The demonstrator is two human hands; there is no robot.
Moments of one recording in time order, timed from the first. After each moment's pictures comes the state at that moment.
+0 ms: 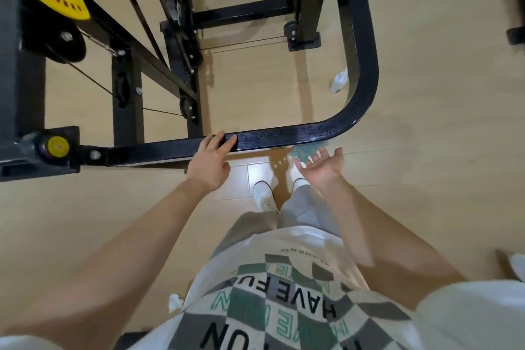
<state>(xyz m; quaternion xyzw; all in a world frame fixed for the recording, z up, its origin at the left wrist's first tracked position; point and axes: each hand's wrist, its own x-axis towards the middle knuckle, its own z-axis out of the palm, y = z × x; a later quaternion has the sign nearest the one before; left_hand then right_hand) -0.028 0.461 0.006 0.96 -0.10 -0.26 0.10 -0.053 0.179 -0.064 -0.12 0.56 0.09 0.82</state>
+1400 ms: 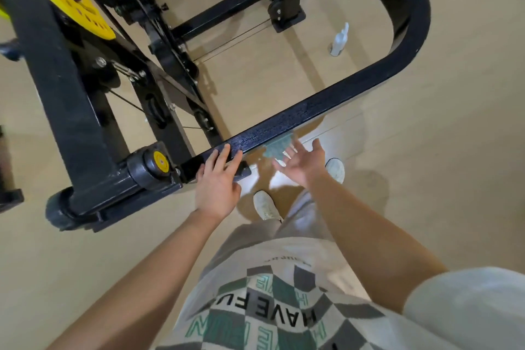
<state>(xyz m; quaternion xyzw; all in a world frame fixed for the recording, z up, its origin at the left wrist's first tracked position) -0.036 0.681 0.010 0.94 -0.24 -0.24 0.02 -0.073 0.462 -0.065 -0.01 0.52 0.05 0.85</state>
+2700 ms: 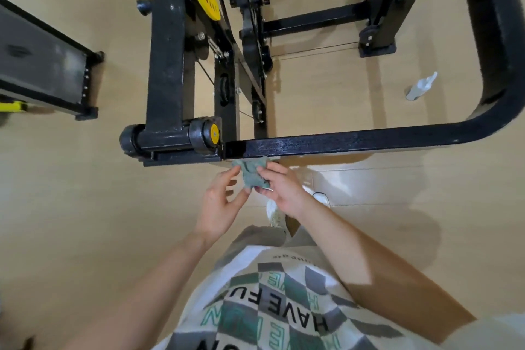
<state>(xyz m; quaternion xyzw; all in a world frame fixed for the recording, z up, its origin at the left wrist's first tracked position) -0.110 0.706 0.075 0.92 0.07 -0.14 0.37 -0.066 0.544 0.017 -0.38 0.31 0.35 0.80</state>
